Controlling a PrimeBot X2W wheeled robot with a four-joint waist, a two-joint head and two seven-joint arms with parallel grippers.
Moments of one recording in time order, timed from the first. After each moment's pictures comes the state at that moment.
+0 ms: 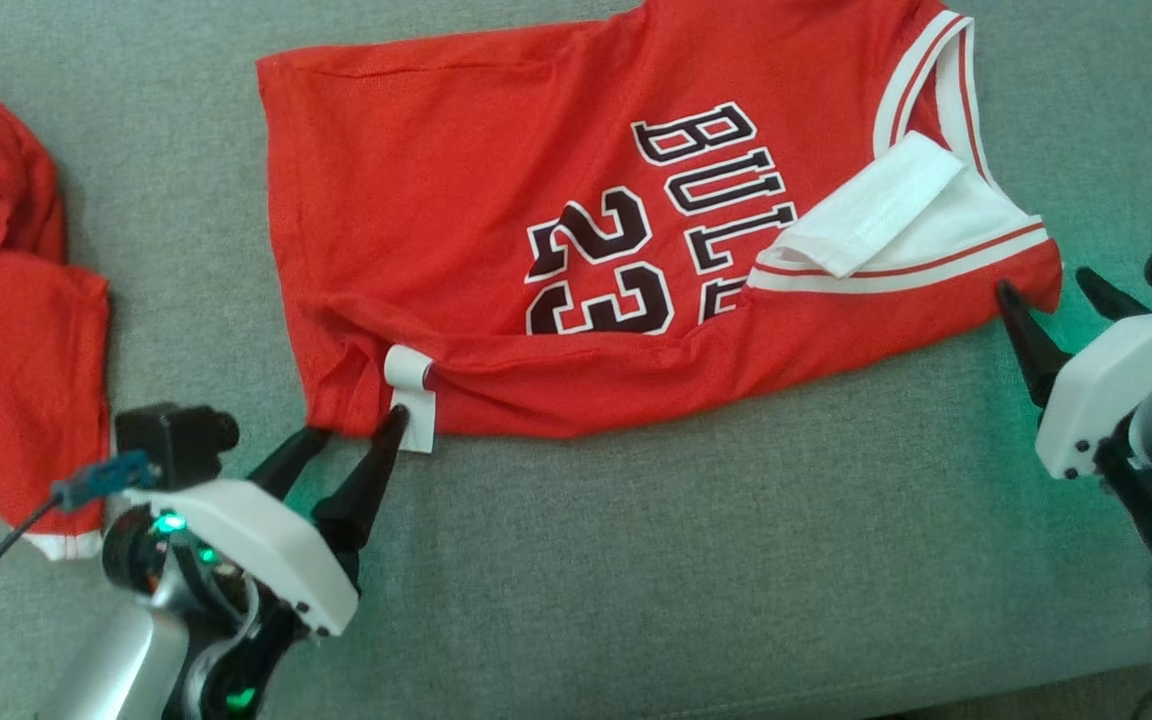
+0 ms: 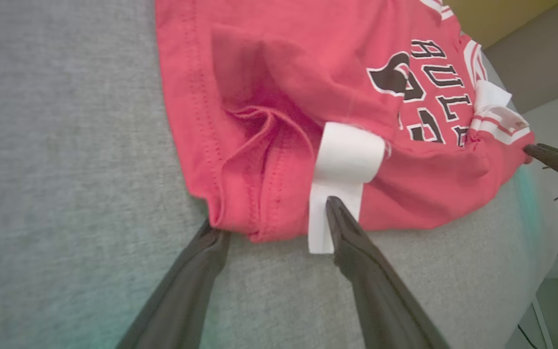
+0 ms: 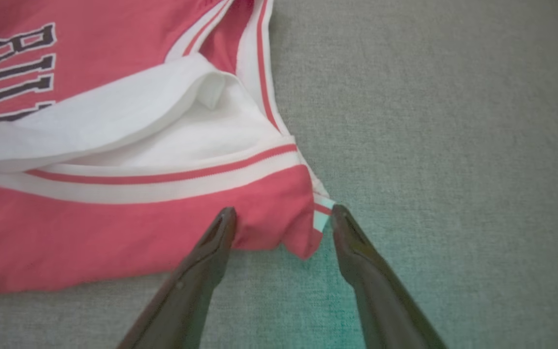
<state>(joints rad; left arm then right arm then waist) -0.11 0.39 -0.36 -0.15 -0.78 0.05 0.46 -0.26 -0.25 -0.04 0.02 0.24 0.13 0.64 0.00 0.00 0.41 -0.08</state>
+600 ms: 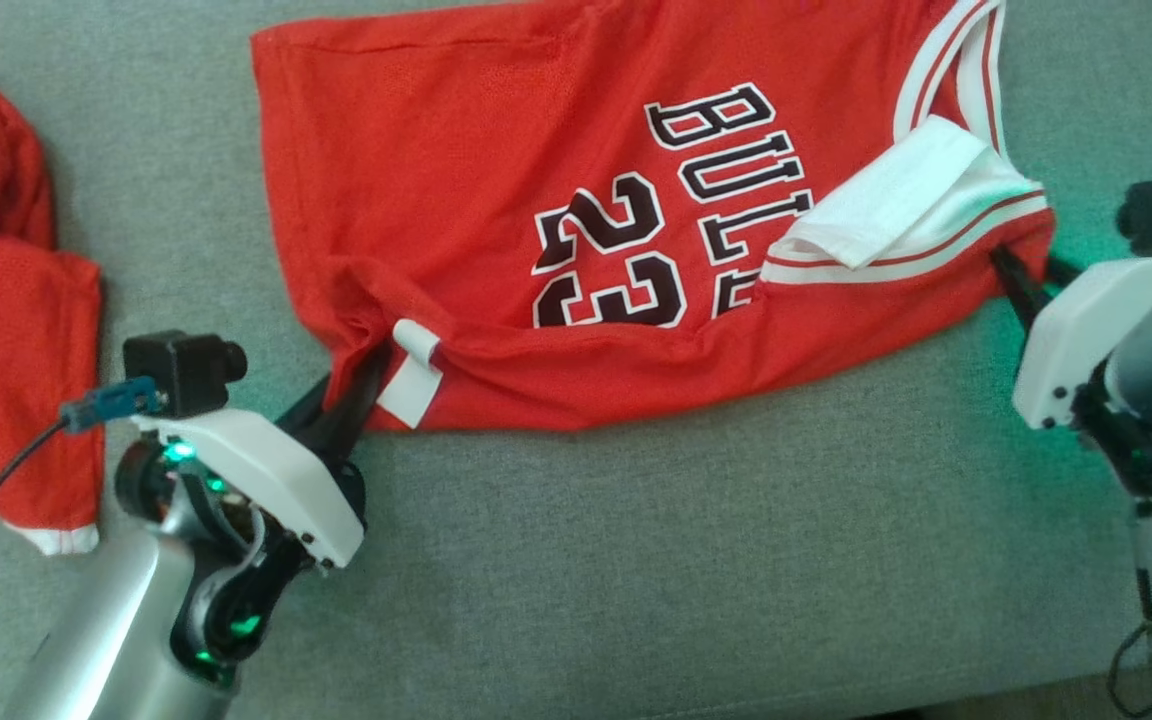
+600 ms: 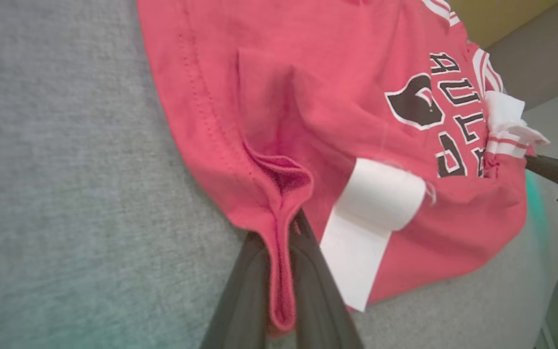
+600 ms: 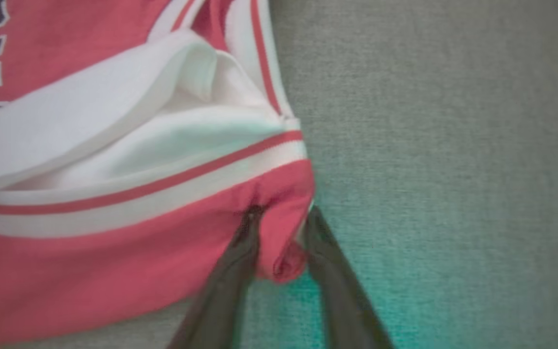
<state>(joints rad) -0.26 0.36 -0.38 -0.02 -0.79 -0.01 0.46 -0.38 -0.26 0.02 0.14 0.26 0.13 0.69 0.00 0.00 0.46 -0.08</state>
